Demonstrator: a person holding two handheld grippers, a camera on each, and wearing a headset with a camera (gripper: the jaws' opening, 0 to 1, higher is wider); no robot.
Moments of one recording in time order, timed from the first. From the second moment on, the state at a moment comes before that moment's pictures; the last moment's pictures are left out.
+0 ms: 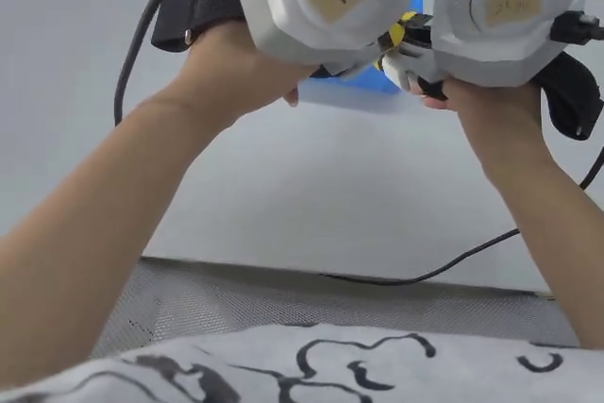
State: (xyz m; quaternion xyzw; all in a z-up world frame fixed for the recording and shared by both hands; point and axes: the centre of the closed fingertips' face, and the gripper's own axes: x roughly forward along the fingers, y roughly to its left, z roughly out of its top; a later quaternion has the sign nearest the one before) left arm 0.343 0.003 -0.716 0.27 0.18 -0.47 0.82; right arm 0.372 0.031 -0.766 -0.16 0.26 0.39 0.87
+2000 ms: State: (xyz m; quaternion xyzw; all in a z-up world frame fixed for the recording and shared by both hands) left arm 0.240 0.072 -0.847 0.35 0.34 -0.54 0.69; right arm 0.226 -0.002 -0.804 -0.19 0.36 0.42 0.81
